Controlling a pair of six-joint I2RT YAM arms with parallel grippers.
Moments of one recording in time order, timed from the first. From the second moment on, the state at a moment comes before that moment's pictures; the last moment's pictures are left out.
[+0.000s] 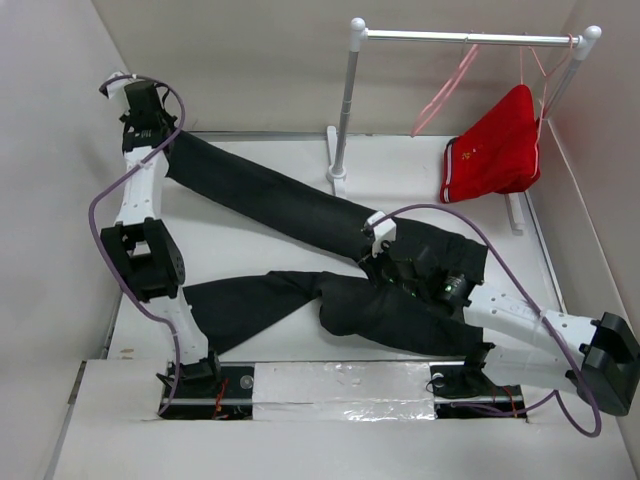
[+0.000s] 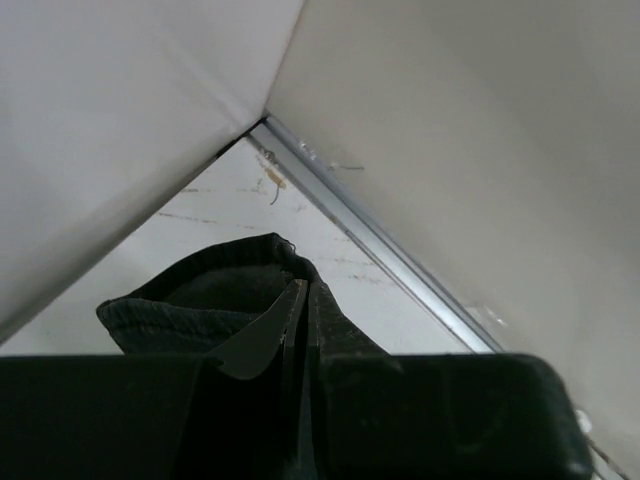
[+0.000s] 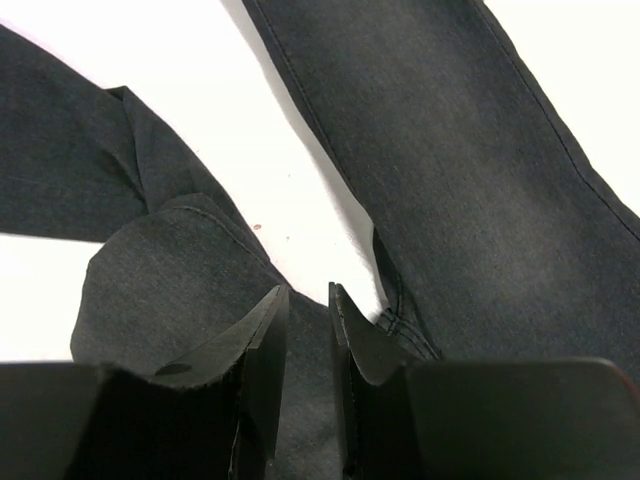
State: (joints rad) left arm 0.17 1.89 1.83 -0.30 -0.30 -0.58; right arm 0.90 1.09 0.69 -0.05 0.21 0.10
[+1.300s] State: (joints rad) left arm -0.02 1.29 1.52 -0.08 0.00 -0.65; right arm 1.11 2.43 1.91 -0.12 -0.39 -0.09
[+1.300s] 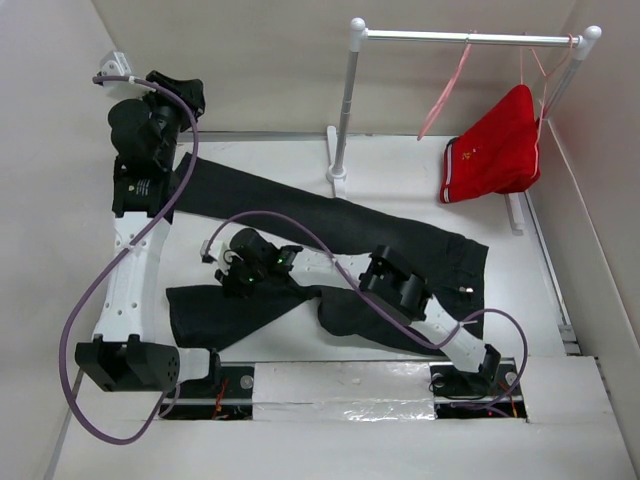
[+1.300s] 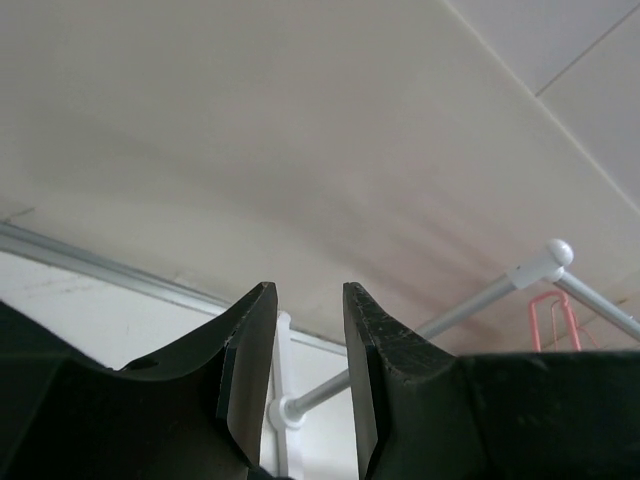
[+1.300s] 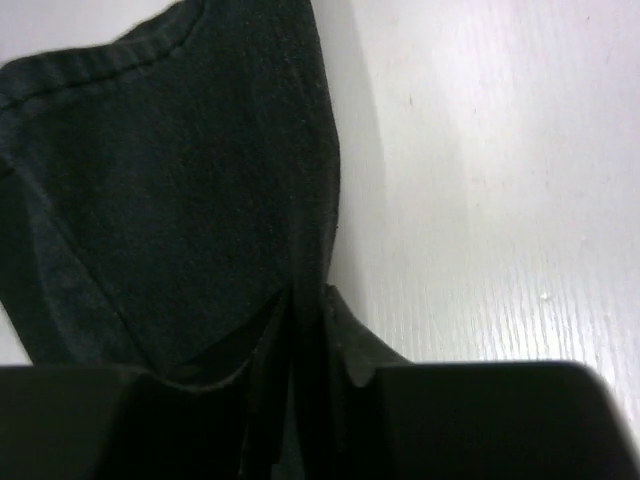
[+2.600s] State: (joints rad) left arm 0.01 1.22 1.18 -0.25 -0.34 -0.63; right arm 0.91 1.76 1.26 0.18 -0.21 0.01
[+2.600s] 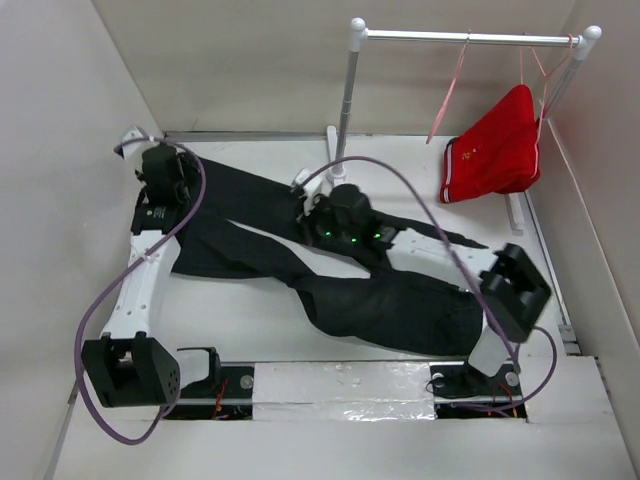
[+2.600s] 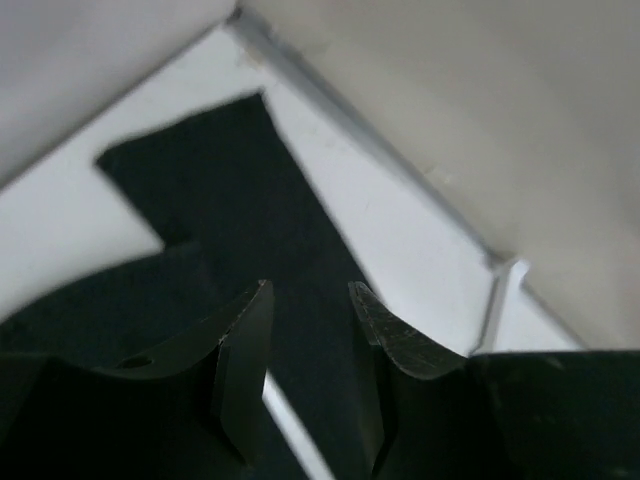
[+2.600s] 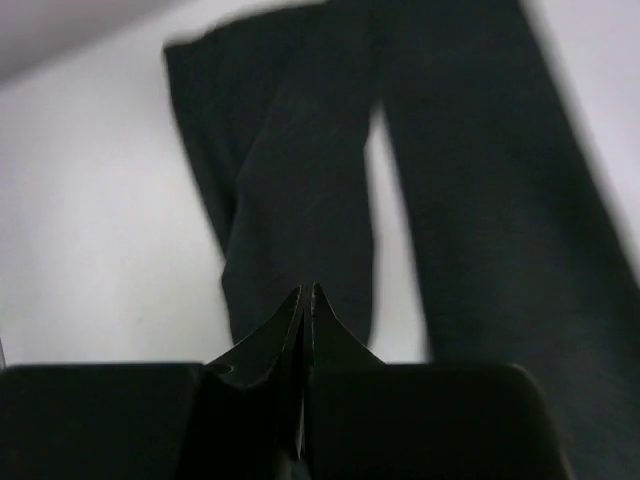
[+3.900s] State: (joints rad) left arm 0.20 1.50 0.73 -0.29 -0.45 -0.97; right arm 0.78 1.25 0.73 0.30 -0.24 0.11
